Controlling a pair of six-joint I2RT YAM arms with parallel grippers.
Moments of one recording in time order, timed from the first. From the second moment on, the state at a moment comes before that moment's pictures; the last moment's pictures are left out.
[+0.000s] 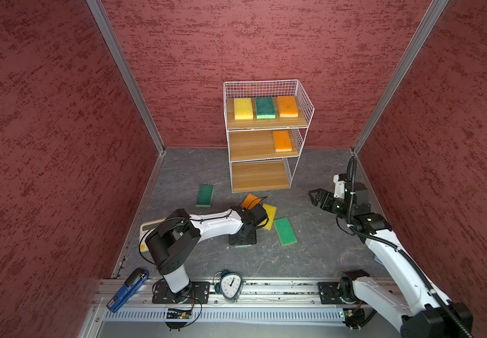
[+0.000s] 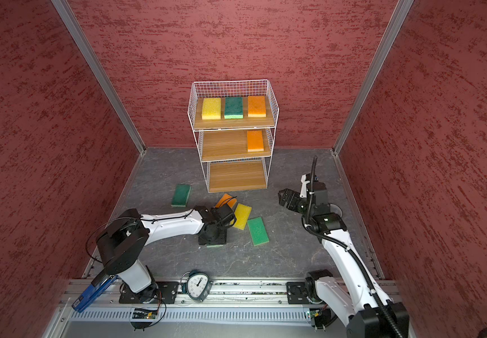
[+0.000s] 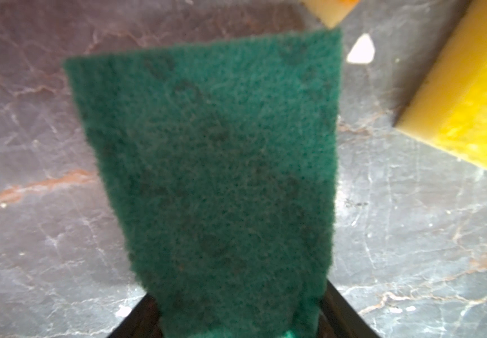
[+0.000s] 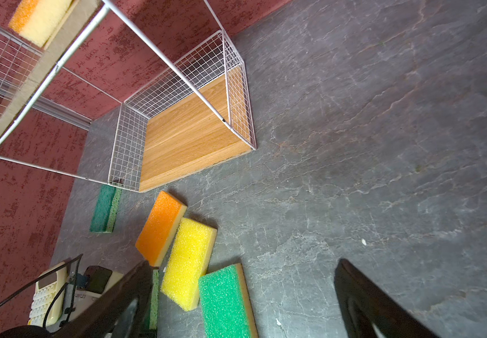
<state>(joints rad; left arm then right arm) -0.90 1.70 0.98 -0.77 -0.08 -0.92 0.15 0.95 0.74 -0.40 -0.22 0.51</state>
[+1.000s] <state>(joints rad) -0.82 1.47 1.40 -0.96 -0.19 -0.73 0.15 0.97 0.74 -0.39 -0.26 0.51</state>
